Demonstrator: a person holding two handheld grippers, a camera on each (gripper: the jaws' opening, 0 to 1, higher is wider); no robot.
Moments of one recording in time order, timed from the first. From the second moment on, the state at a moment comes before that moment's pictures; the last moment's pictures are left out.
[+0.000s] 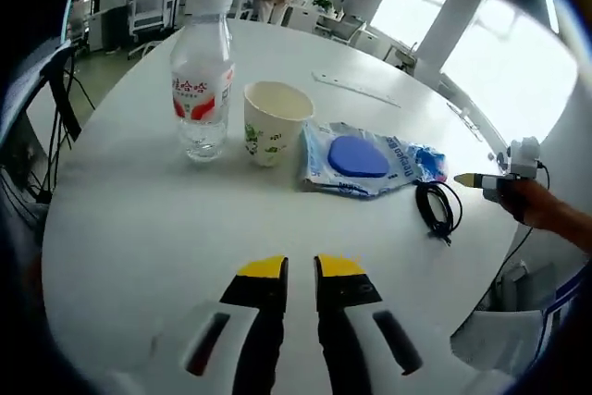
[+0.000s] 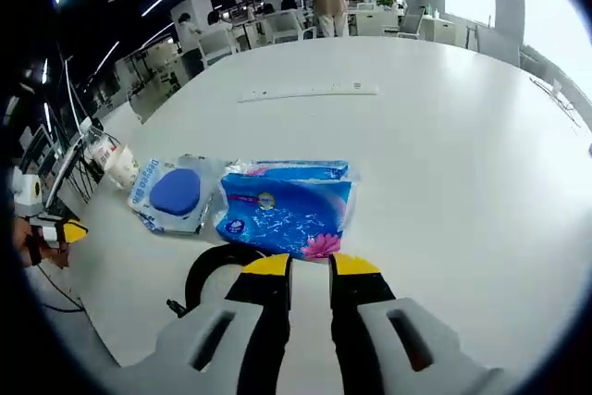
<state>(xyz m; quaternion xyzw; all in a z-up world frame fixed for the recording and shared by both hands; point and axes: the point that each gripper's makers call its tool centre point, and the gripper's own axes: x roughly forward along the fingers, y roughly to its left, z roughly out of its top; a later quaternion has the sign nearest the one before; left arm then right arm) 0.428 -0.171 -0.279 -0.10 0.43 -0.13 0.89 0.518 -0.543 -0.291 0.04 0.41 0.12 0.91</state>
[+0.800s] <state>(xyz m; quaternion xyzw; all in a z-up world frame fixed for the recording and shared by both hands) 0.377 -0.180 -0.264 -0.06 0.42 -0.15 0.89 0.538 -0.547 -0.314 0.05 0.44 0.08 0.89</state>
